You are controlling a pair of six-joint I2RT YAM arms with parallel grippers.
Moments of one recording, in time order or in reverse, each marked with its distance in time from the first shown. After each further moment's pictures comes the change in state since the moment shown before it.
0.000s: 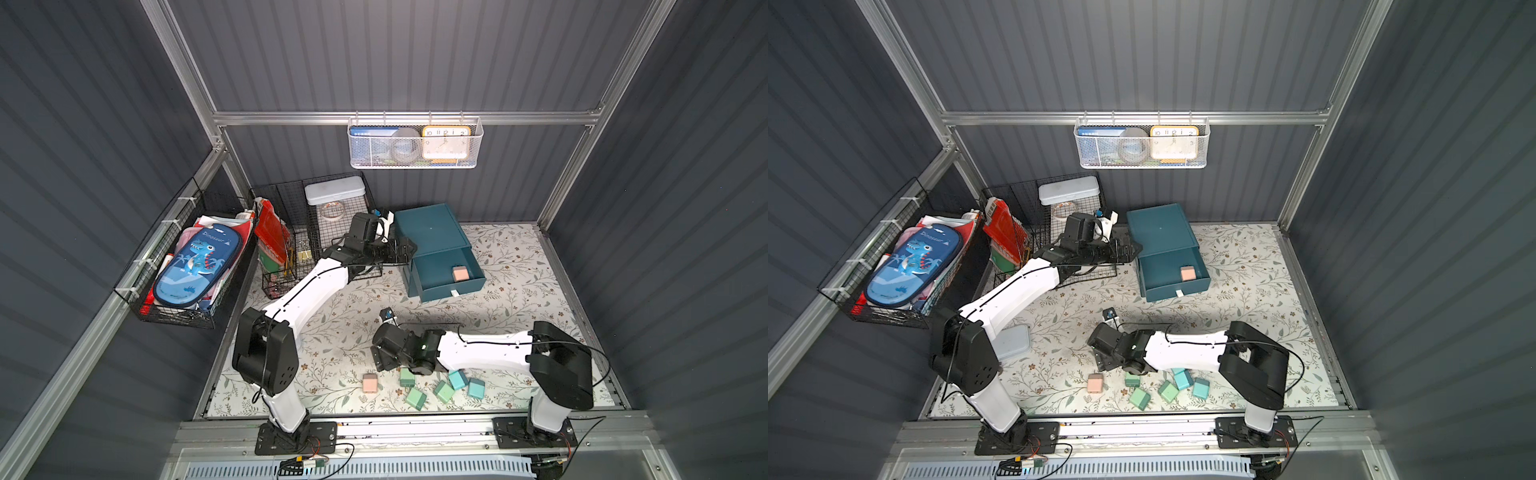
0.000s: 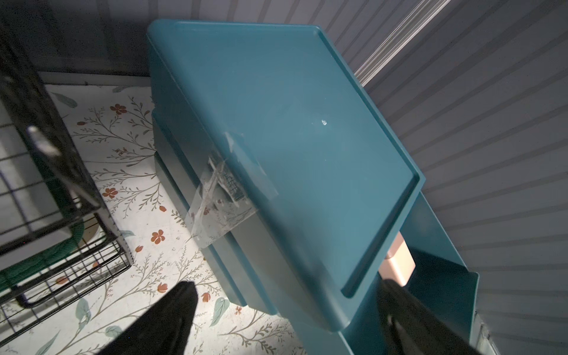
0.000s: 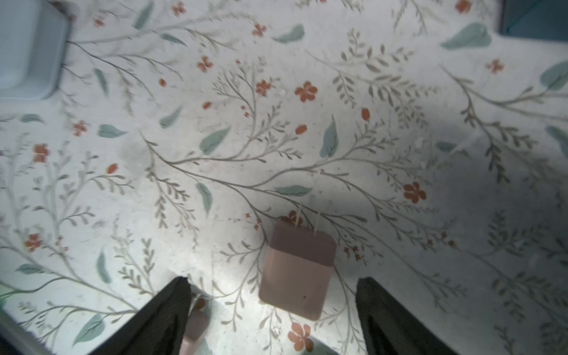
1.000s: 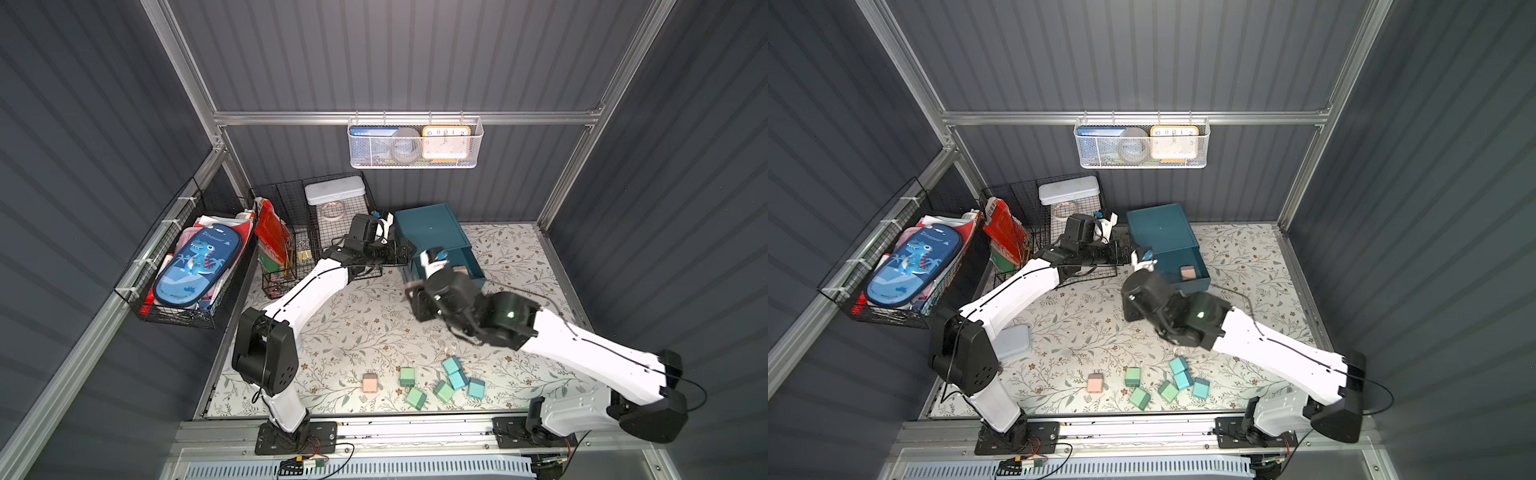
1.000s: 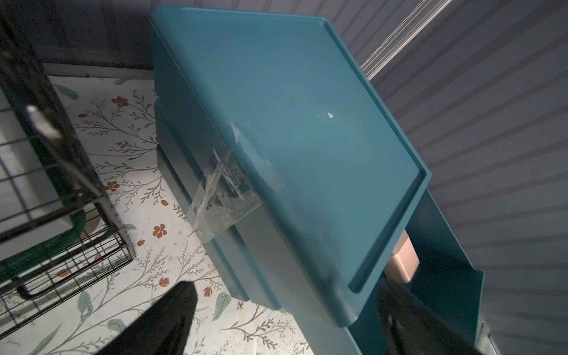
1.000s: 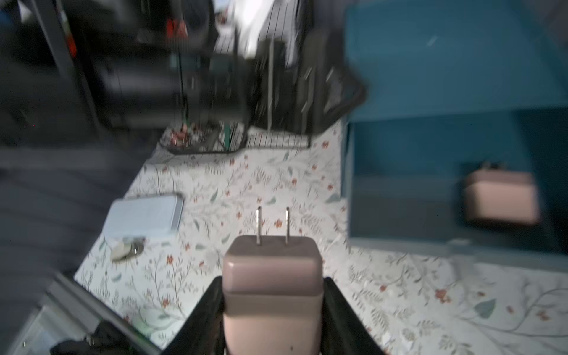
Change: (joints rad) left arm 0.002 -0.002 -0.011 -0.003 0.003 -0.003; right arm -0.174 -0.467 0.363 -0.363 0.142 -0.143
